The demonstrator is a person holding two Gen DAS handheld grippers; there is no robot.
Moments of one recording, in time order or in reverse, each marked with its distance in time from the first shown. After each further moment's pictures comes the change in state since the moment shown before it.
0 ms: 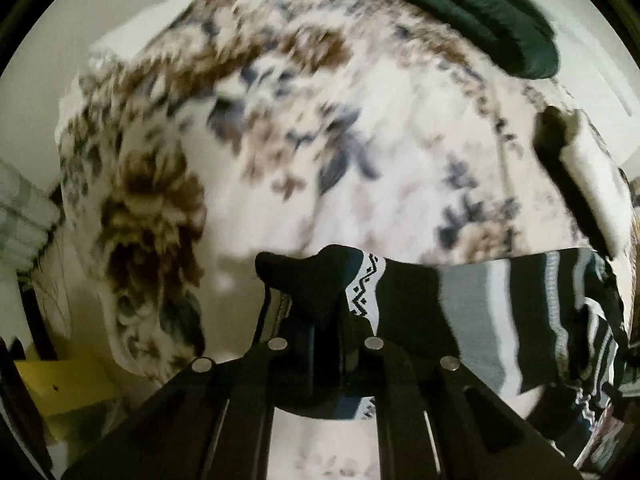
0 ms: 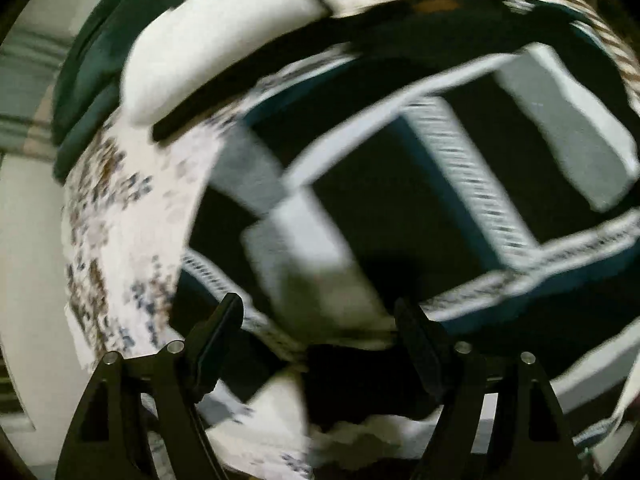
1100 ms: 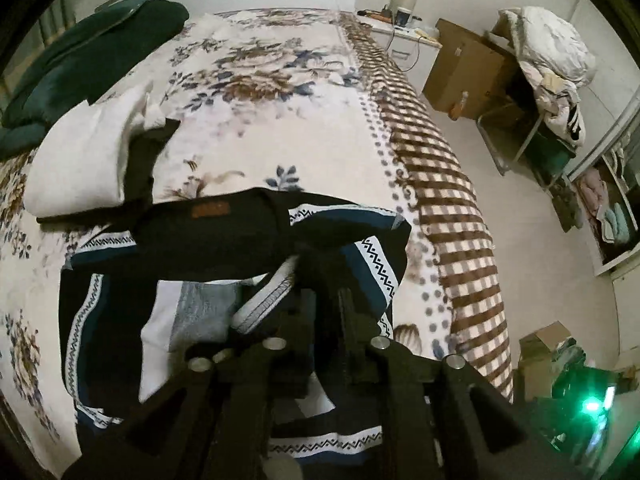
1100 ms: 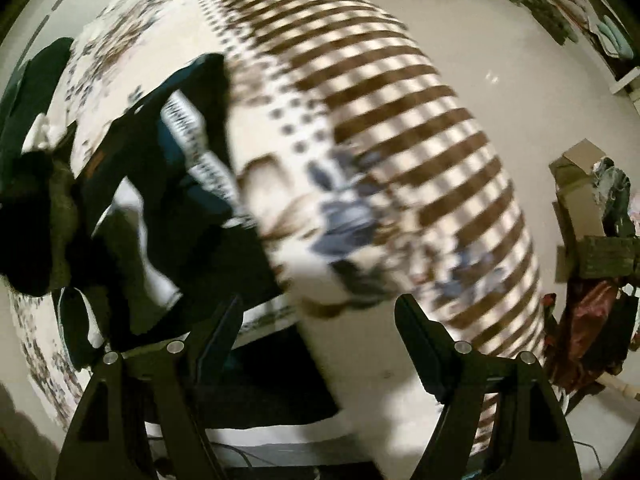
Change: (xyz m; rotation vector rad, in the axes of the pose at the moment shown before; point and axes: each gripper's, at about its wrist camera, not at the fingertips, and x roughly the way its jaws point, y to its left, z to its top) left arm -0.073 -0.652 -0.191 0.750 0.004 -0.333; right arm -0.137 -0.373 0.087 0.199 -0.052 -0.222
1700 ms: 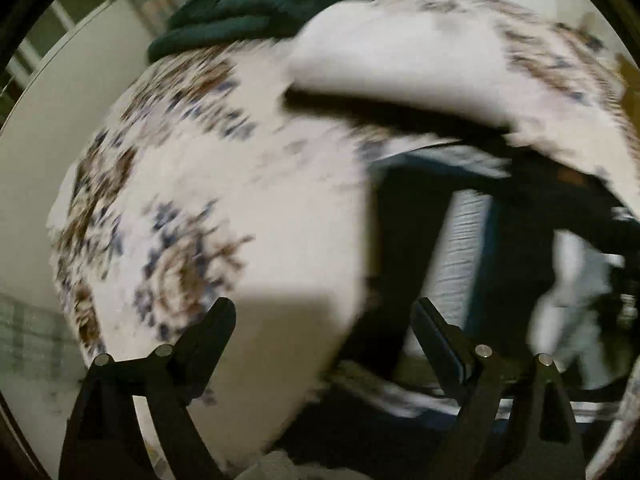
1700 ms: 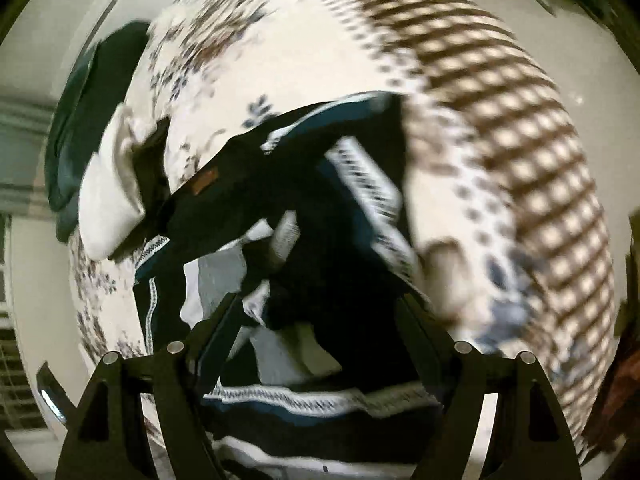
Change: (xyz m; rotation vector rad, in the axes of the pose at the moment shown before) left arm -0.031 0.290 -0.101 -0.323 0.095 0.532; right arm 0.004 0.128 0.061 -0.158 0.030 0.261
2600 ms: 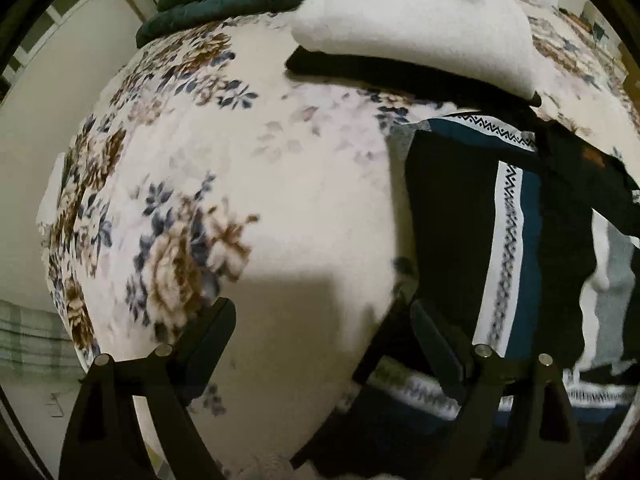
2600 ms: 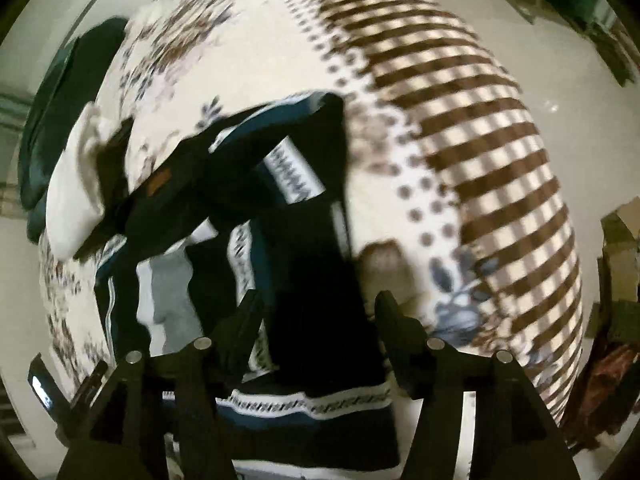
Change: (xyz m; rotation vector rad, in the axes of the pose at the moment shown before) left arm 0.025 0.017 -0.010 0.029 0.059 -0.046; right arm -0.004 -0.018 -0.014 0.003 -0.002 -0.099
